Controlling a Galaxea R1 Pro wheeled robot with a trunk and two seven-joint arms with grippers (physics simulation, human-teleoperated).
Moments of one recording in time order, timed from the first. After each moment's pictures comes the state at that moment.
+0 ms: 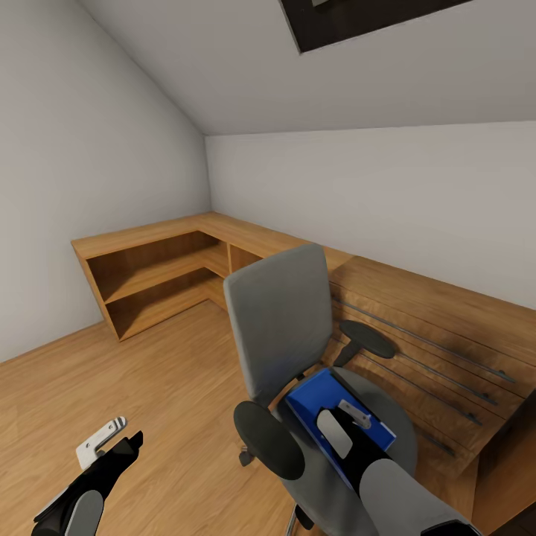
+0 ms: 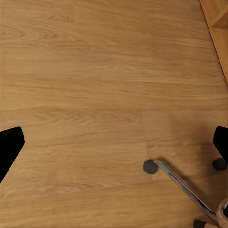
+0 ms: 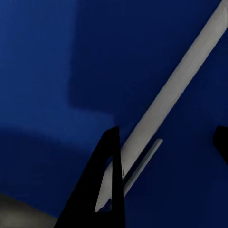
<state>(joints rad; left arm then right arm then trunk) -0.03 -0.07 0.23 -1.62 0.56 0.53 0.47 -0.69 0.15 0.16 -0.46 -0.76 0.18 -0.64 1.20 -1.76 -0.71</state>
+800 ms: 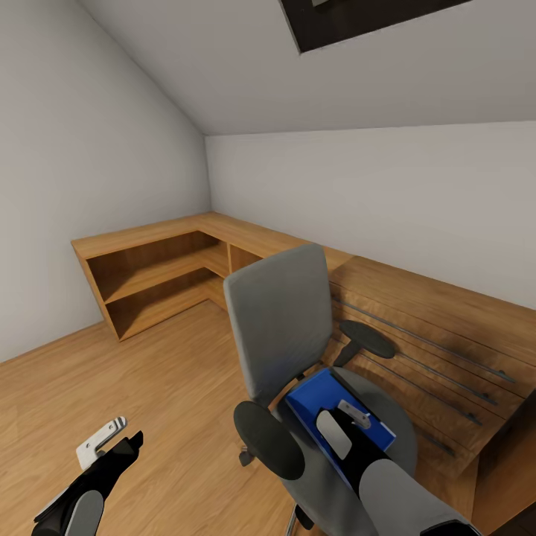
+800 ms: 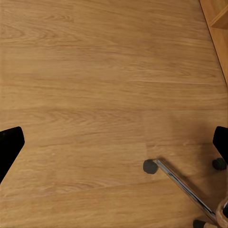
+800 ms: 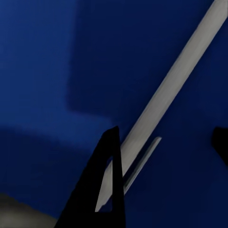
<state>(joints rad) -0.03 -0.07 0.23 -1.62 0.56 0.53 0.47 -0.69 0.15 0.17 -0.45 -0.75 0.17 -0.64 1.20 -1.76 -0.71</state>
